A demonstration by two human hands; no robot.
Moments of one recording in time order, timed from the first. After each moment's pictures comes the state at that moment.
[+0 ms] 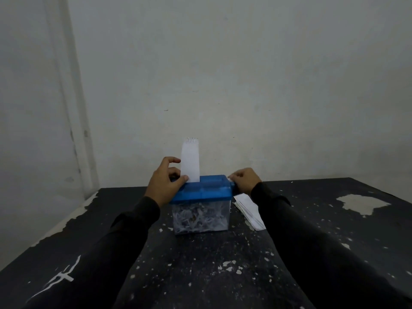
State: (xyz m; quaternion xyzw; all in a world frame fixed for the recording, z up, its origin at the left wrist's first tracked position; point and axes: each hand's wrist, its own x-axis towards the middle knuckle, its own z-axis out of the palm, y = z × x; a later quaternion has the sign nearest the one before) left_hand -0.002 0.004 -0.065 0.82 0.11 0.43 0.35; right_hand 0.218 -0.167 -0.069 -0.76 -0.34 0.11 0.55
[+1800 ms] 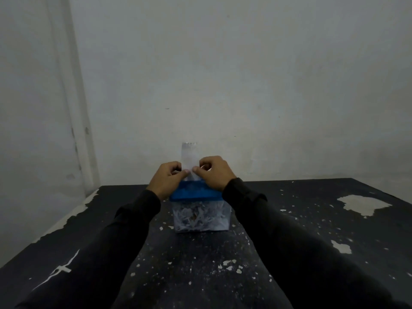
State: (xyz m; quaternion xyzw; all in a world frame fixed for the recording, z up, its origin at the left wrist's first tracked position) left_hand 0.003 -0.001 -0.052 0.83 0.15 0.37 0.39; right_hand 0.127 -0.133 -0.031 -0.73 -0.50 -0.03 0.47
